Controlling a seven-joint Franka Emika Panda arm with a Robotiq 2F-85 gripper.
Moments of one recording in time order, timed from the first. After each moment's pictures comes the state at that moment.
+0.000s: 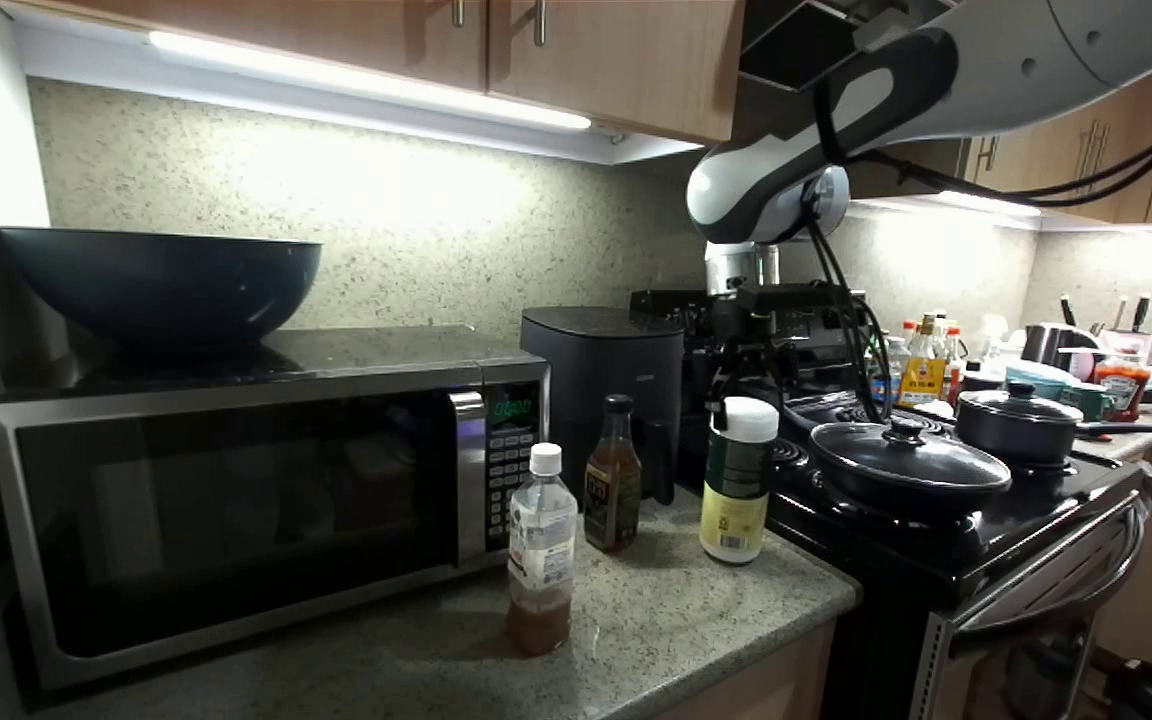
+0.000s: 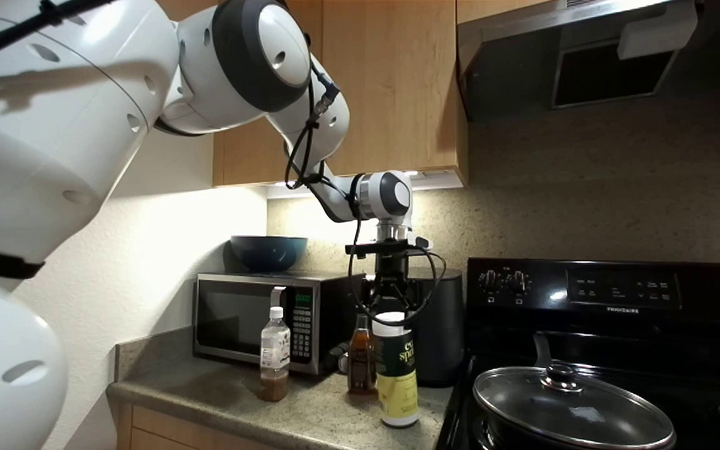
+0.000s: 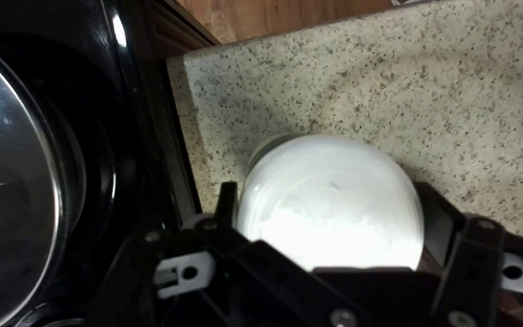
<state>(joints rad) 0.02 0.43 -0.08 -1.54 -0.01 1.80 0.12</state>
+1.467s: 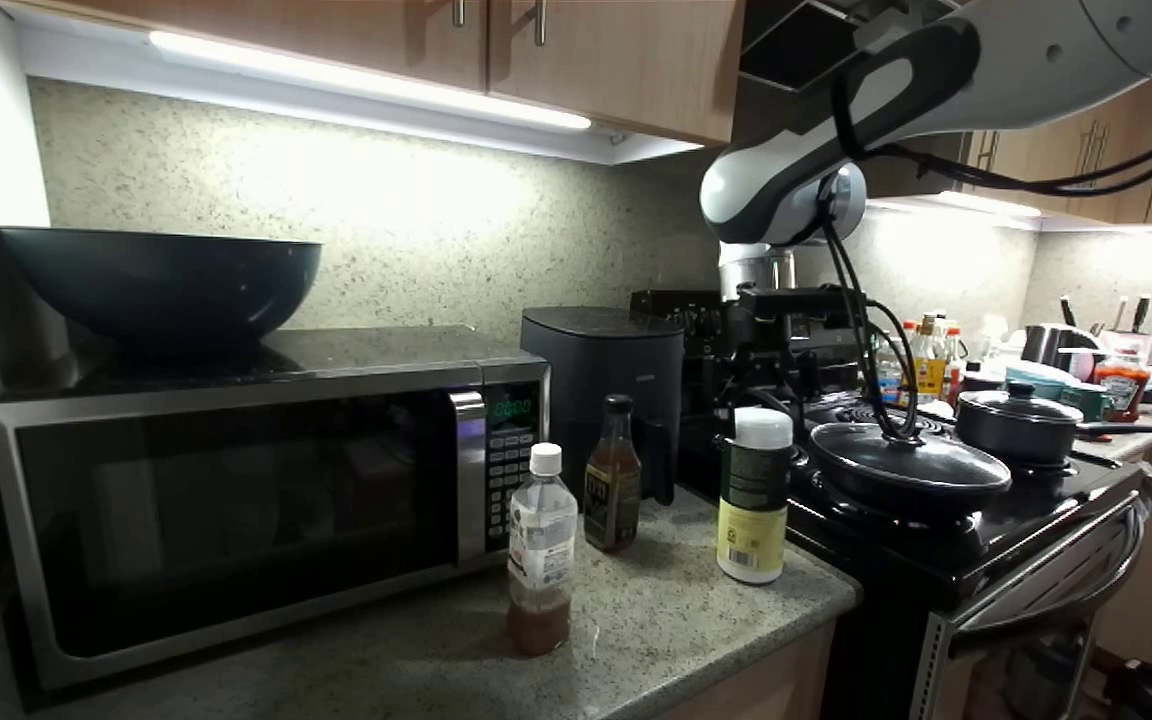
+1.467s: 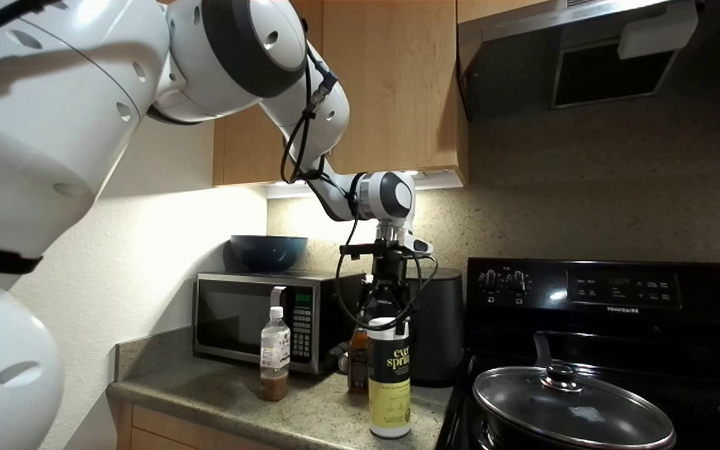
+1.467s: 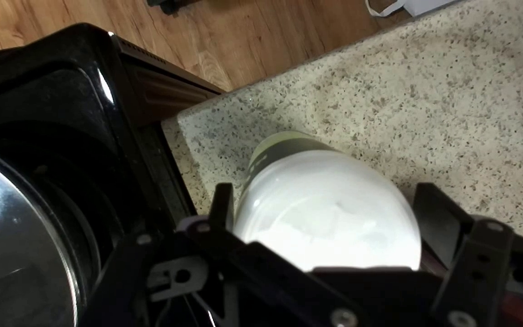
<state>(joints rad) 0.00 0.38 -0.07 -1.62 0.03 1.77 0.27</state>
